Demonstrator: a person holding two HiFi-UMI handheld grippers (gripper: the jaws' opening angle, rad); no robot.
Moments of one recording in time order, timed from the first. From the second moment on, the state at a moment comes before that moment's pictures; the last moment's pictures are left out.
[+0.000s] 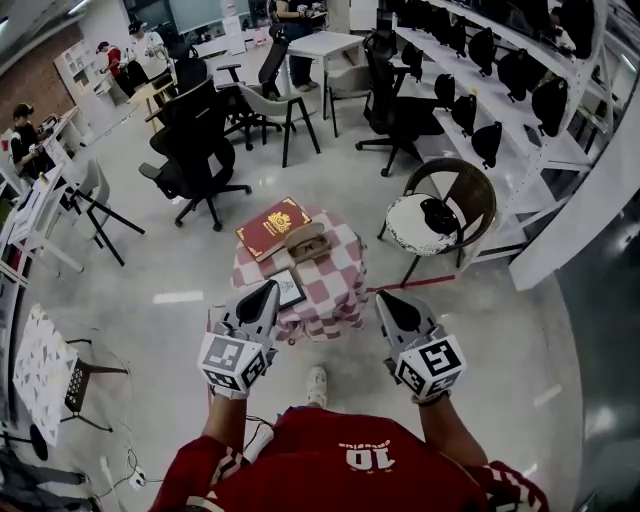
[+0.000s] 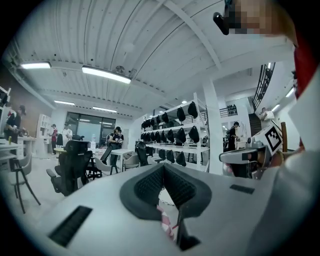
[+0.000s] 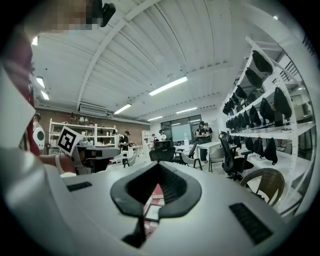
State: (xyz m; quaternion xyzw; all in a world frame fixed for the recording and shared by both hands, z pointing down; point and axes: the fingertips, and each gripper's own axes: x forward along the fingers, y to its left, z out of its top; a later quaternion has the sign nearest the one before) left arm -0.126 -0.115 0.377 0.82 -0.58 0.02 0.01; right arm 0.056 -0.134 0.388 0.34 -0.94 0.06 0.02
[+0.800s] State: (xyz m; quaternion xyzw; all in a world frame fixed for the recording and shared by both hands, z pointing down) left arm -0.206 -0.239 0.378 0.85 -0.53 0.03 -0.01; right arm -0.039 -0.229 0.372 0.39 -0.92 0.05 0.00
